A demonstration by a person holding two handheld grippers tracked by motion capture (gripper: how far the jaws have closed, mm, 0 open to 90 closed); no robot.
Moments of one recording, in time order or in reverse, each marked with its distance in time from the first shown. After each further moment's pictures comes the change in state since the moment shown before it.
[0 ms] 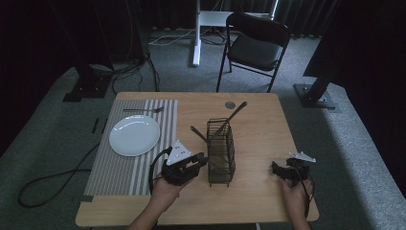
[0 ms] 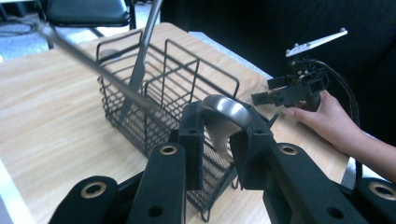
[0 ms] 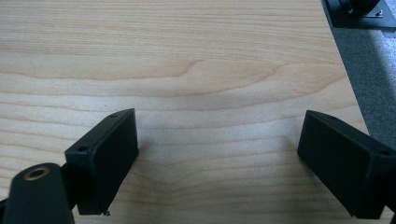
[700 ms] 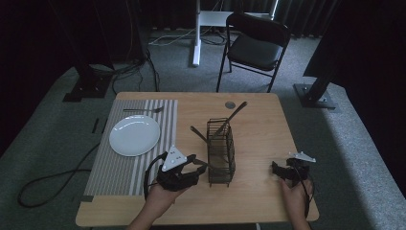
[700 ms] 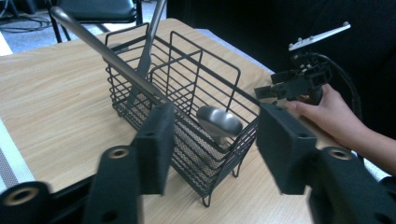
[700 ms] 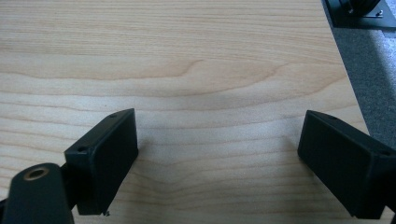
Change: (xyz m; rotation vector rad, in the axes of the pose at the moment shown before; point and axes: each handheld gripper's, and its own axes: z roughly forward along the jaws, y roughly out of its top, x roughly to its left) left arm -0.003 -0.013 -0.015 0.009 0.026 -0.036; right arm 0.000 0.000 0.000 0.000 0.001 -0.001
